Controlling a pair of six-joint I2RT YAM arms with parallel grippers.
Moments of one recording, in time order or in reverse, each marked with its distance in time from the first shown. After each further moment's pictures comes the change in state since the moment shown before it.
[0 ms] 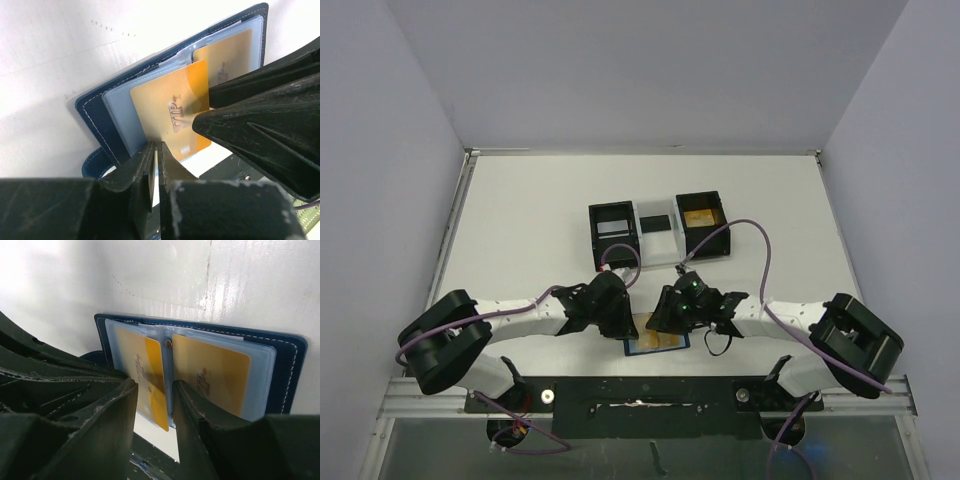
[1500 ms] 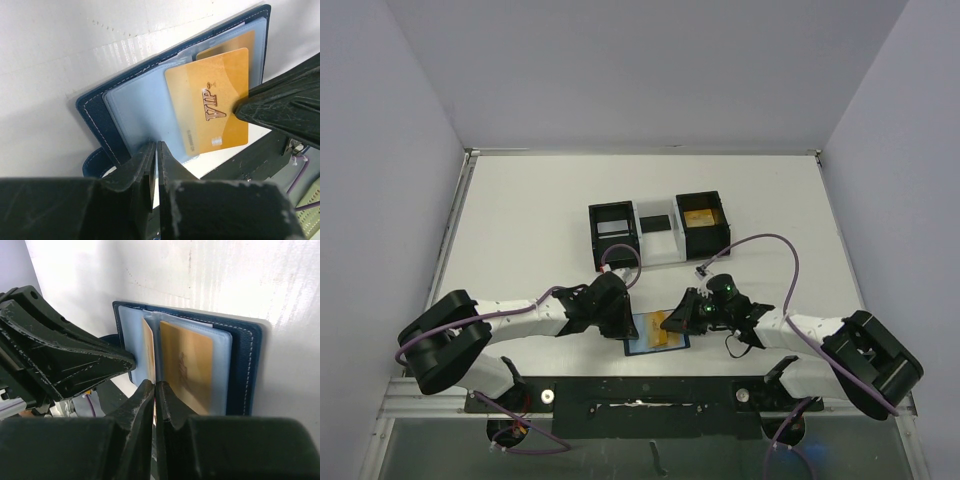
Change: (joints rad) left arm -0.013 0.001 0.005 -0.009 -0.034 -0.002; right arm -0.189 -0.134 -0.237 0.286 -0.261 0.010
